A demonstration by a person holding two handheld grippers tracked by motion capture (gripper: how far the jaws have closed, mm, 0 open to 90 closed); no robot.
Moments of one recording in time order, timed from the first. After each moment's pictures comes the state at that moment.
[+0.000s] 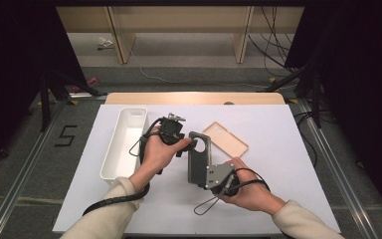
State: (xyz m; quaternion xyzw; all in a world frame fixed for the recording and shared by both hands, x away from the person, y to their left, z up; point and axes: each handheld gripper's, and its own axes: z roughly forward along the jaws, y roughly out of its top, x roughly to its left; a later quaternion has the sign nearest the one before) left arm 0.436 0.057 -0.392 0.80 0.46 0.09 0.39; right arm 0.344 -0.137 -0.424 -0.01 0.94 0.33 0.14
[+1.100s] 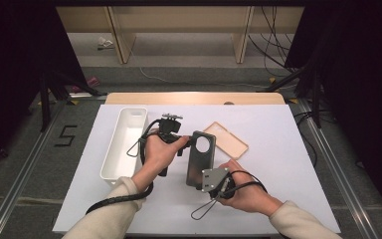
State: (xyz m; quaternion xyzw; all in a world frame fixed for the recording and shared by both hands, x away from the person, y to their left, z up) left arm 0.432 0.057 -0.389 0.76 0.49 0.02 0.43; right arm 0.341 -0.128 -0.430 -0.03 0.94 0.30 0.14
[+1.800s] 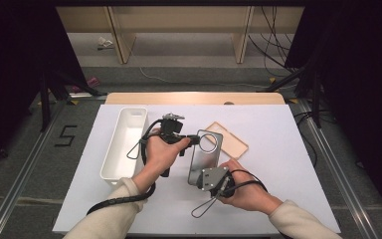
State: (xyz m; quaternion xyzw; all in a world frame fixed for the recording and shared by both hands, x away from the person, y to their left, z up) left arm 0.425 0.054 -0.383 0.75 0.46 0.03 0.47; right arm 0.346 -0.130 -0.435 -0.02 0.95 0.29 0.15
